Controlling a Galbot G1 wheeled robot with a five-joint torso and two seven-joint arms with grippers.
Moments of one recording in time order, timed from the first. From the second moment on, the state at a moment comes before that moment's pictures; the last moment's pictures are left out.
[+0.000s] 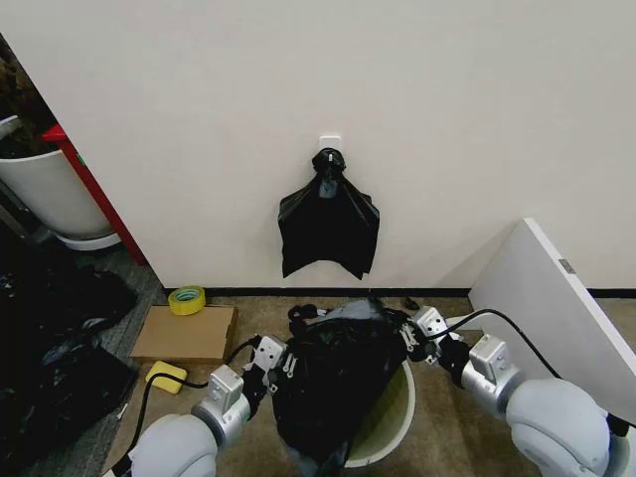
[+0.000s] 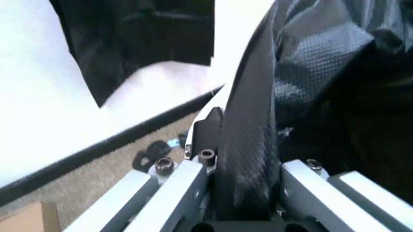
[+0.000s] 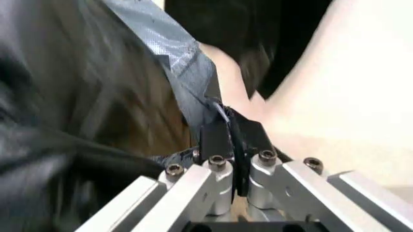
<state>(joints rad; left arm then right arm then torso) 1.38 -0.83 -0.12 -2.26 -0.46 0.31 -0.13 -1.40 0.50 0.28 2.30 0.58 -0.38 0.14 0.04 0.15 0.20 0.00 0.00</state>
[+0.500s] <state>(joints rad) 1.38 -0.87 -0.18 -2.27 -0.62 0.31 -0.25 -1.43 0.48 0.33 2.25 0.73 -0.33 0.01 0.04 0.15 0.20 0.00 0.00</state>
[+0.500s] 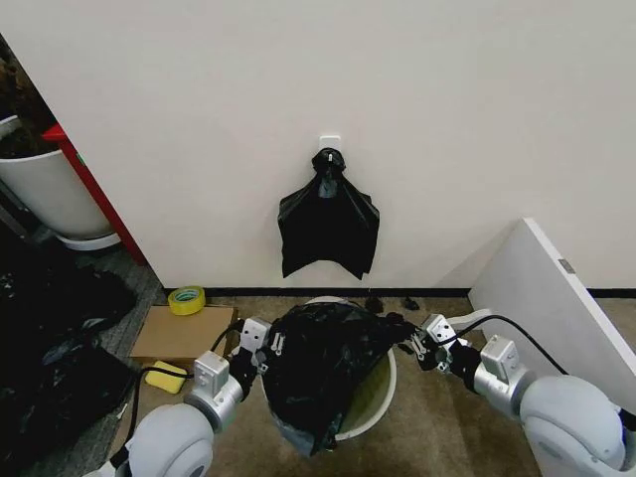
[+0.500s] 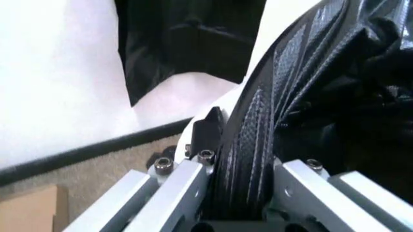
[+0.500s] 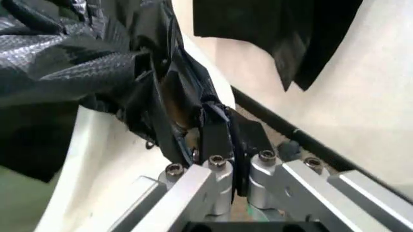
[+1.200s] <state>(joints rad) 1.38 -0.91 -0.18 -2.27 -0.85 0.39 -0.43 -1.45 0.63 0.45 2.39 0.92 -0.44 0.43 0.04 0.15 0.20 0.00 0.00</state>
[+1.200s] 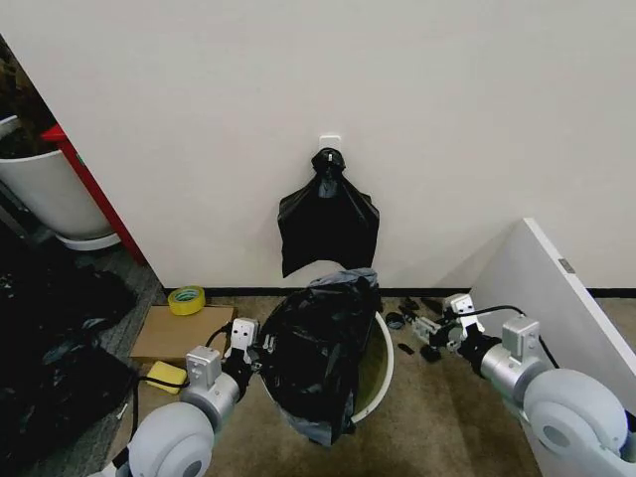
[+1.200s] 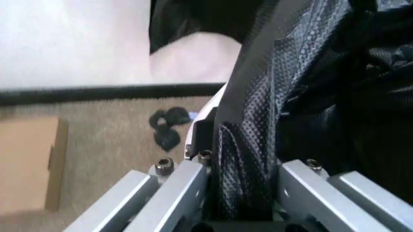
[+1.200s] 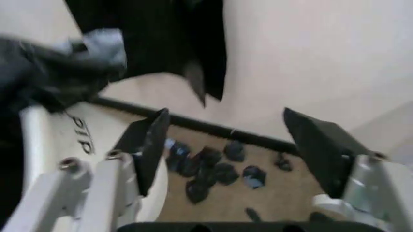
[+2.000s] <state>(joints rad) 1.38 -0.93 -0.16 -2.28 -0.96 0.41 -0.49 -1.52 0.80 0.36 2.50 1.10 -0.46 0.36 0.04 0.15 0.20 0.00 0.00</state>
